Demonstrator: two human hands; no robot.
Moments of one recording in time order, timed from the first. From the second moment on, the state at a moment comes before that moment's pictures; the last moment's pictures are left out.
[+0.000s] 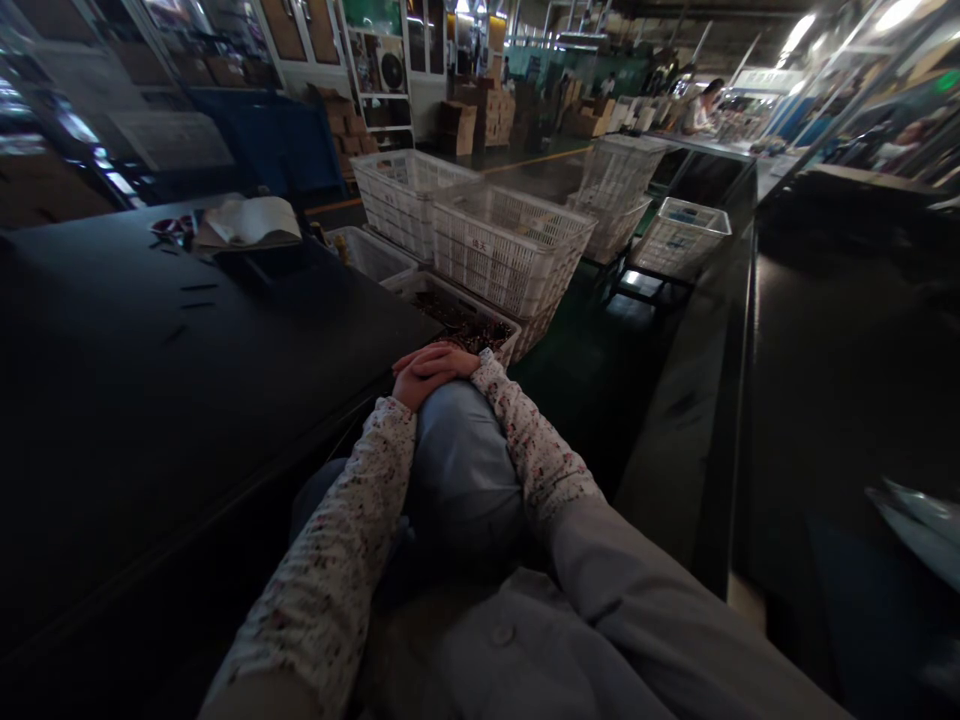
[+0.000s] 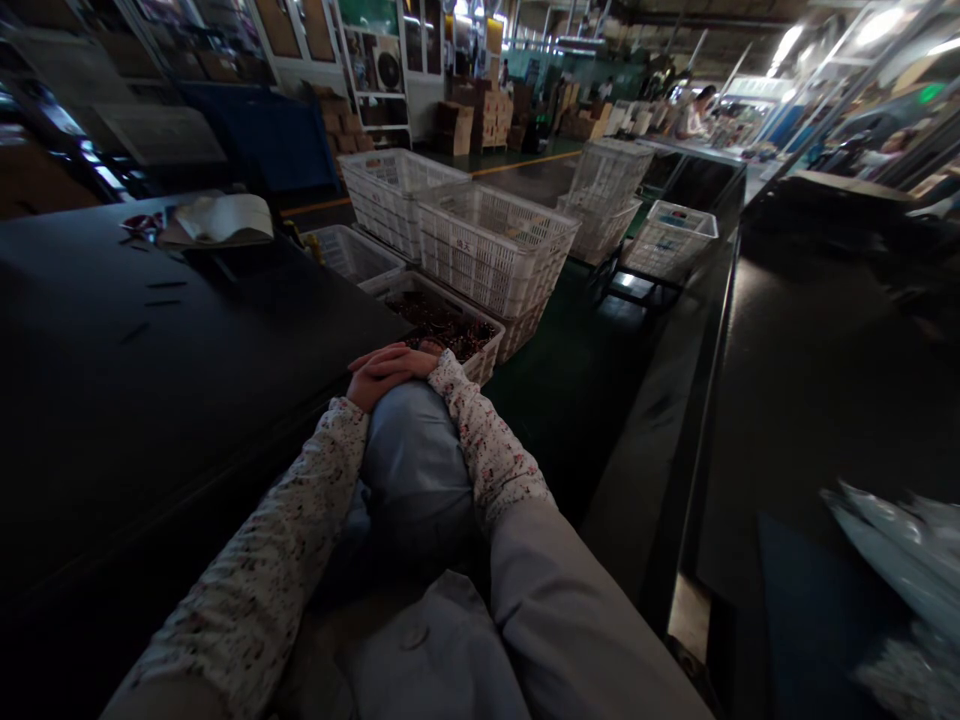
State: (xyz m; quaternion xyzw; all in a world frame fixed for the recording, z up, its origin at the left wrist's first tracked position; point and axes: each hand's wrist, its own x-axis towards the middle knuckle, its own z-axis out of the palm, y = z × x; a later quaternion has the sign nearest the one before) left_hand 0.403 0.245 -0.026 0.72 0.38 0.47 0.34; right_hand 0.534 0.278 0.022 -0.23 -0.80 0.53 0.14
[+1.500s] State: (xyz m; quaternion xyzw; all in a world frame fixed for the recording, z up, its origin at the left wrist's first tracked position) left_hand 0.406 0.241 -0.021 0.70 0.38 0.49 0.35; right_hand 0.534 0.277 0.024 -0.23 -0.80 0.54 0.14
